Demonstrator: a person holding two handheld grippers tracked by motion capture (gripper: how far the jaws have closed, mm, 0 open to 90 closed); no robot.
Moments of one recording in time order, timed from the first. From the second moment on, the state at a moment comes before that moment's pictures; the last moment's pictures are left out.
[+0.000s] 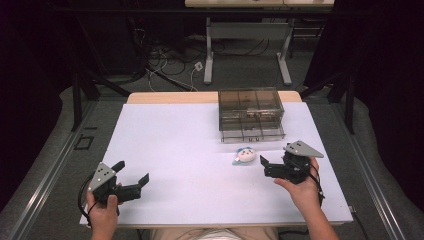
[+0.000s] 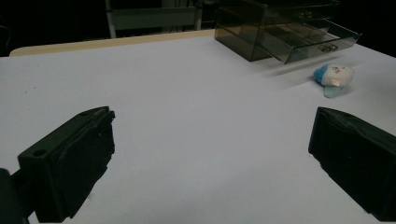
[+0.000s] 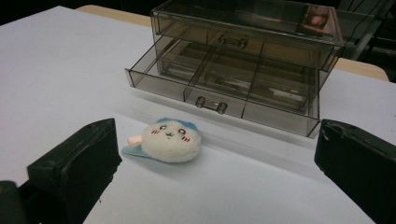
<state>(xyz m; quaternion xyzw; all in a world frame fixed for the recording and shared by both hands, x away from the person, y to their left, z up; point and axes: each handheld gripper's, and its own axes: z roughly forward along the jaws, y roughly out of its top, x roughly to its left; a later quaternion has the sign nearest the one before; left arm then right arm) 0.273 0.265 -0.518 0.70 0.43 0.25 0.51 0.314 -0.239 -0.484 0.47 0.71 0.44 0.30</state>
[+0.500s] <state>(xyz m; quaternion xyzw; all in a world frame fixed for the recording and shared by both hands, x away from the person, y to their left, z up) 0.274 0.265 -0.519 0.71 0.43 0.25 0.51 0.340 -0.214 -0.488 0.46 0.74 0.40 0.28</state>
